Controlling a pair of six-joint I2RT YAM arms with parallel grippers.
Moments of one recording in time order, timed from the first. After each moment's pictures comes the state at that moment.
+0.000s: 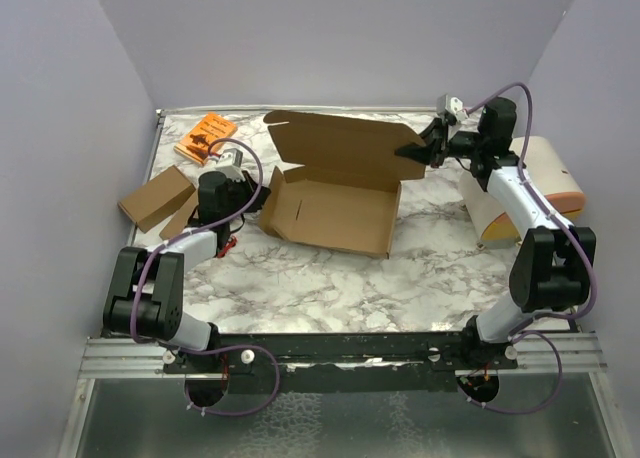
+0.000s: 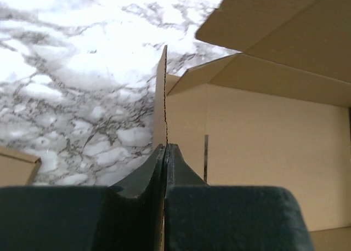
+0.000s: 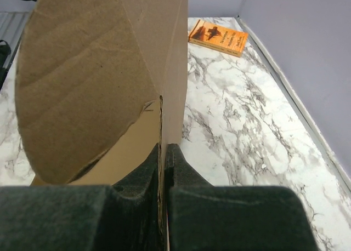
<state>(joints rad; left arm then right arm) -0.14 1.46 0.62 0.46 0.31 -0.44 0.02 1.60 1.24 0.13 -1.38 -0.35</state>
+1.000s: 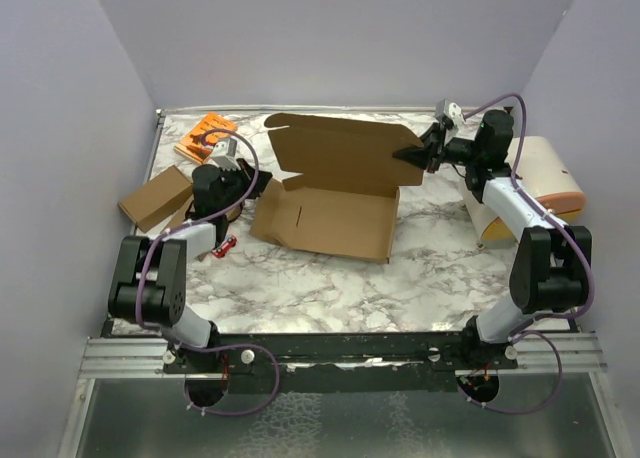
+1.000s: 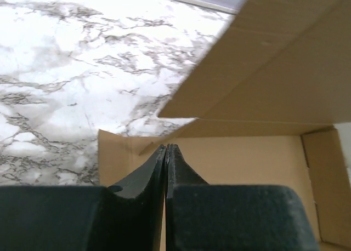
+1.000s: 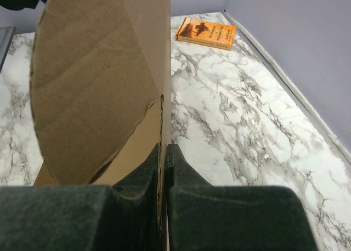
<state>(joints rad) -0.10 1.48 0.63 0.70 0.45 -0.48 0.02 1.59 1.10 0.42 -1.29 -0.14</state>
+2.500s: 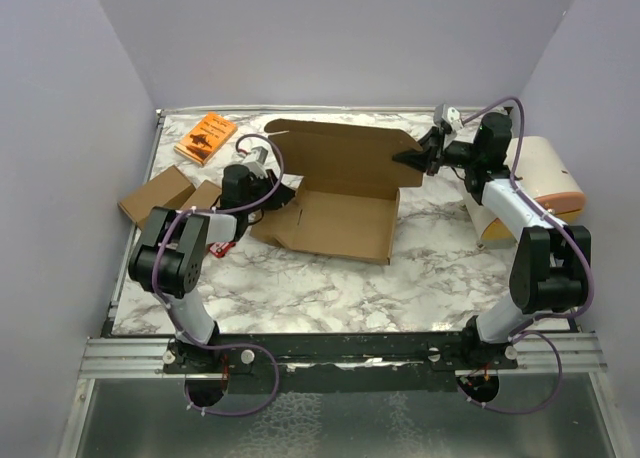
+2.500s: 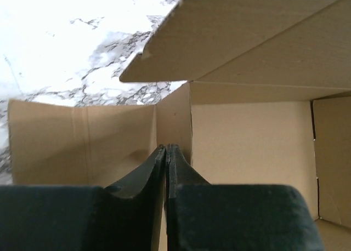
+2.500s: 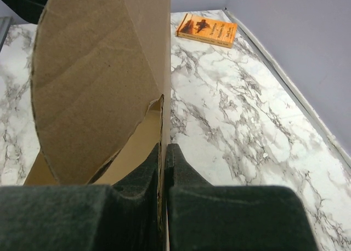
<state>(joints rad) -0.22 1.78 0.75 0.65 0.47 -0.53 0.02 1.59 1.08 0.42 -1.29 -0.19</state>
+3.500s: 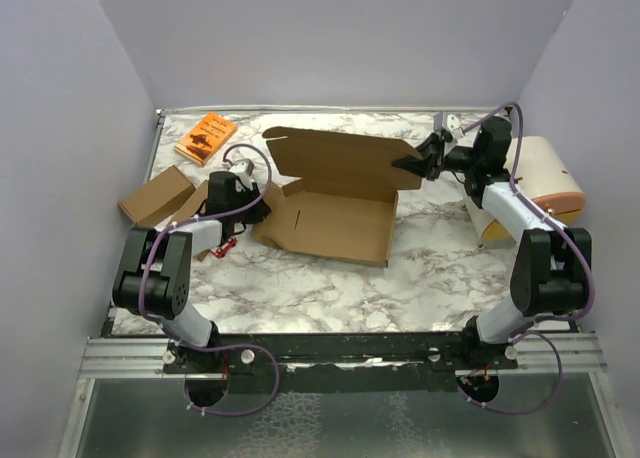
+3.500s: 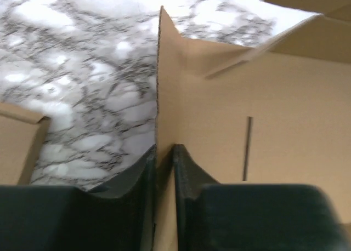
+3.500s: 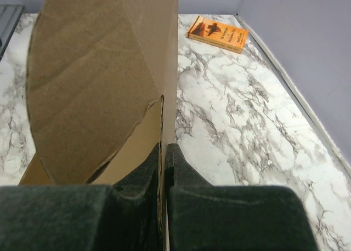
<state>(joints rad) -0.15 1.59 0.69 0.25 0.26 -0.29 0.02 1.58 1.04 0.42 -1.35 -0.26</state>
